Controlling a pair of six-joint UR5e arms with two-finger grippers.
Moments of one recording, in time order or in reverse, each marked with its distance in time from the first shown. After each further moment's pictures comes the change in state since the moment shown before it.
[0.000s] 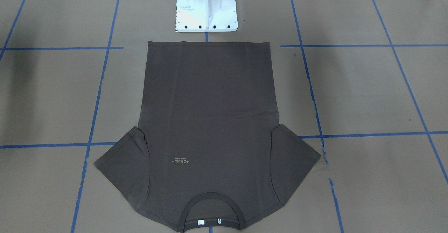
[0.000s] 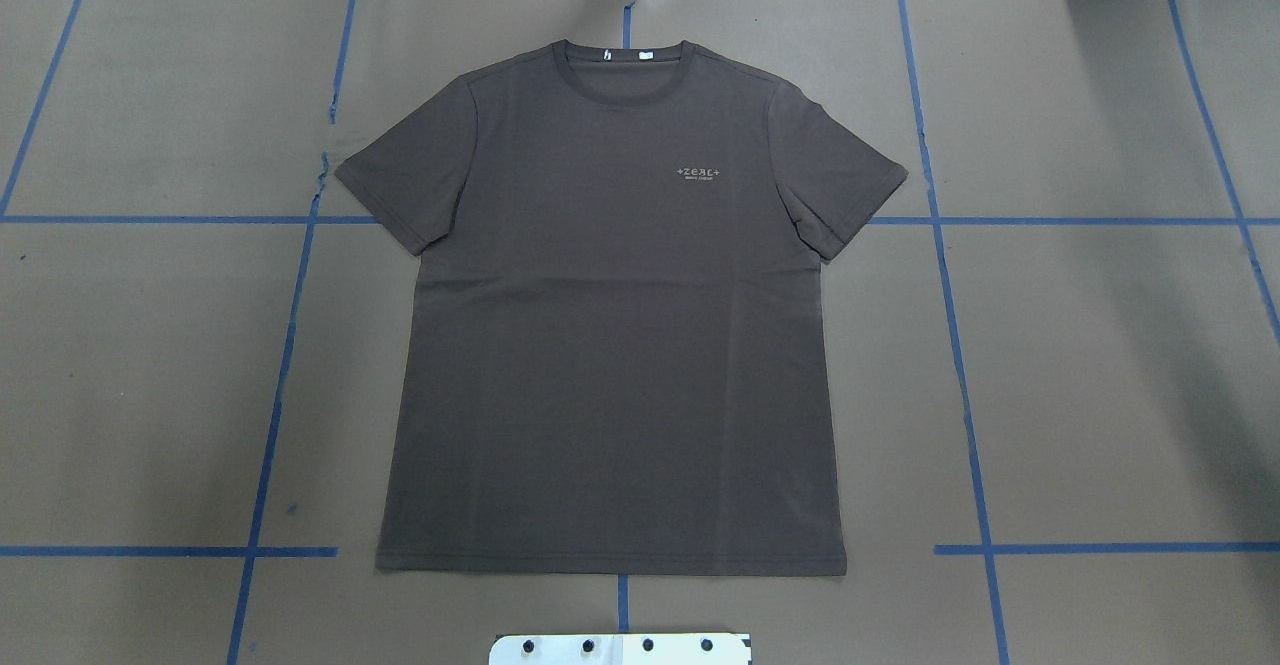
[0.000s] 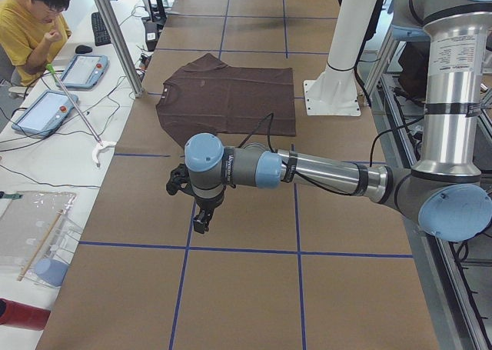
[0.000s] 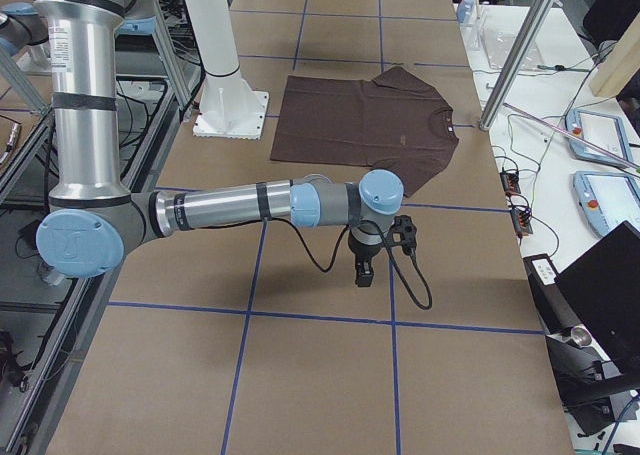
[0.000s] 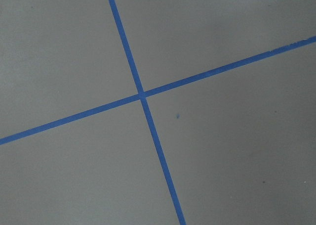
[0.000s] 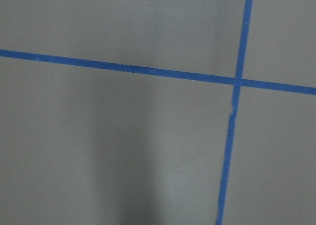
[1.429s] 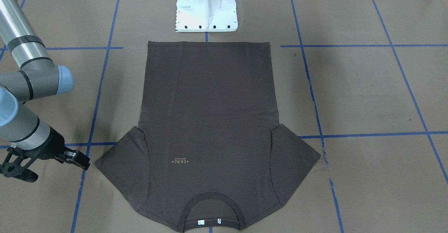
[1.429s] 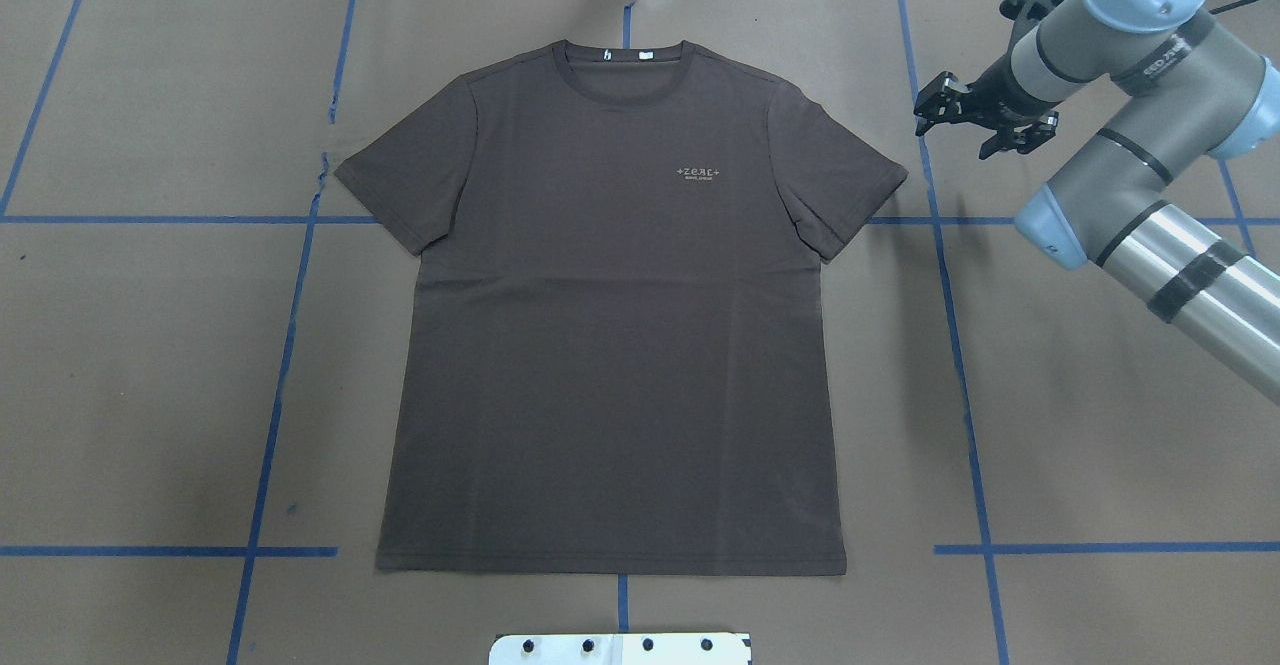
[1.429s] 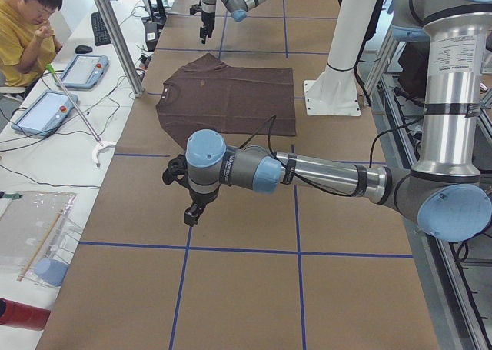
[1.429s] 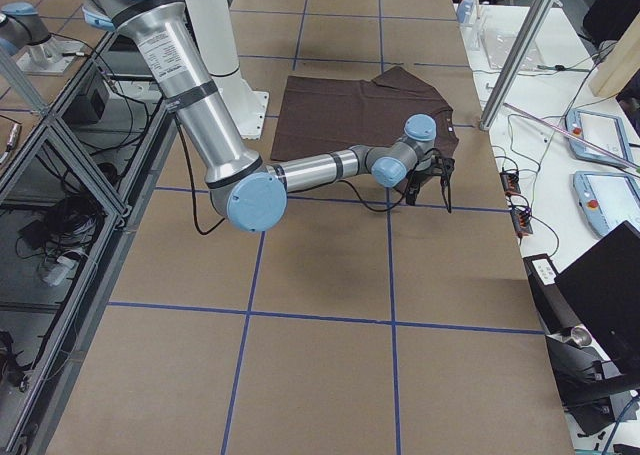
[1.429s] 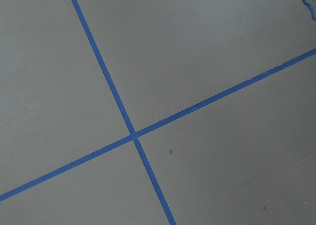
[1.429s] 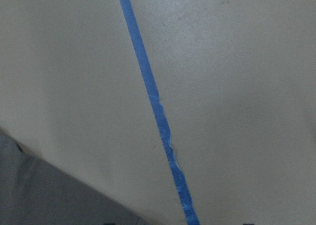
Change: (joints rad) left arm 0.002 0.002 0.024 -0.165 -0.009 0.002; right arm -0.414 0.506 -0.511 0.615 -0.248 1.117
